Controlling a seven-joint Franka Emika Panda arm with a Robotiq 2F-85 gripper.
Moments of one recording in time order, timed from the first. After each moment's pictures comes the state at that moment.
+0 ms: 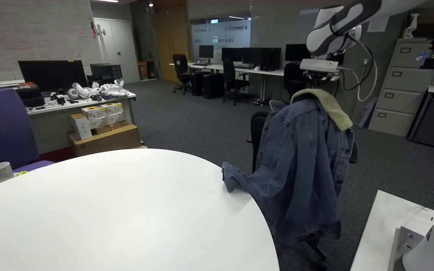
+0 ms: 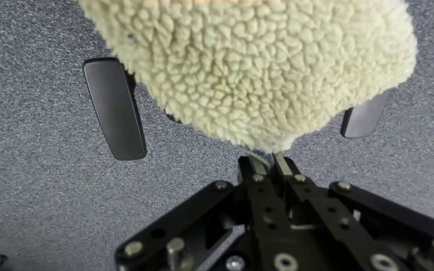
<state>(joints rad) -0.37 0.17 -0.29 -1.88 -0.18 2.31 0.83</state>
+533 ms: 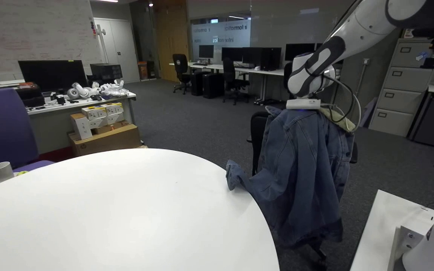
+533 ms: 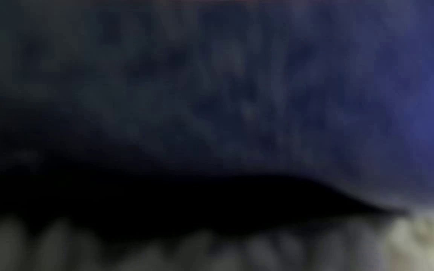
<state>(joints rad) -0.29 0.40 -0.30 -1.94 -0.18 2.39 0.83</state>
